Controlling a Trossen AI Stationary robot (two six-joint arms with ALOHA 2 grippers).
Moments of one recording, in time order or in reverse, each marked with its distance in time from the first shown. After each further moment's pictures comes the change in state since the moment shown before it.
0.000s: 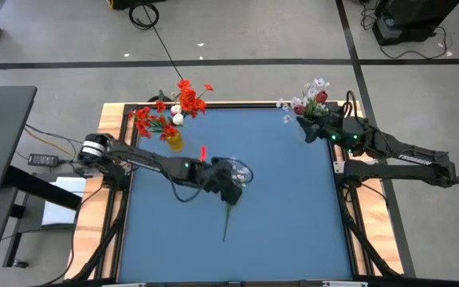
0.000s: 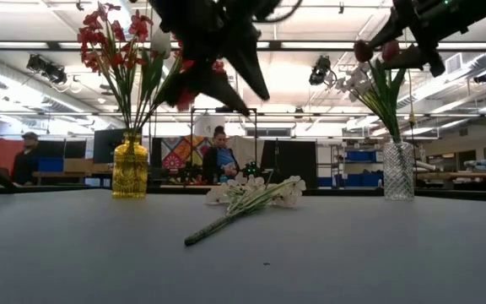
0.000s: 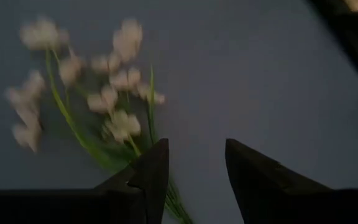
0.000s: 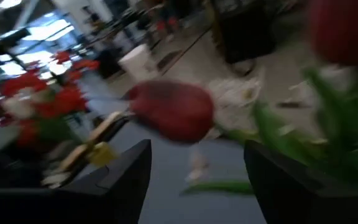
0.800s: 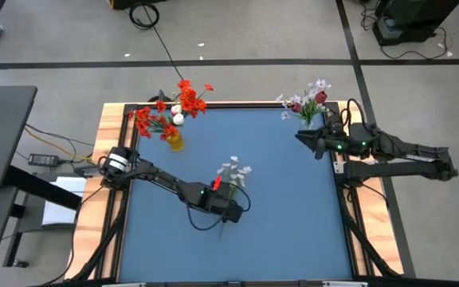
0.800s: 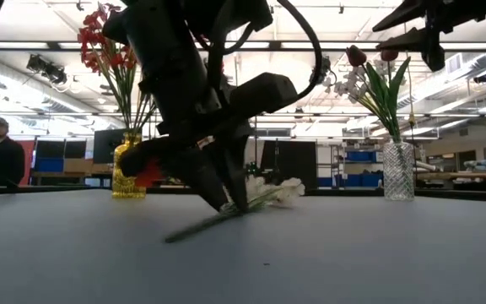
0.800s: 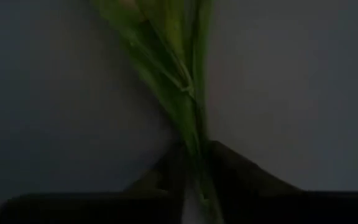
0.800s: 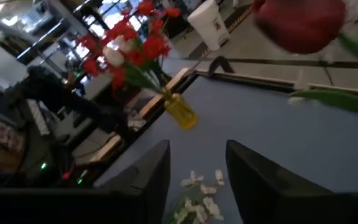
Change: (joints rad) left arm -0.123 0.313 0.005 -0.001 -0.023 -0.365; right arm 0.141 -0.066 0.001 -0.045 -0.216 0.071
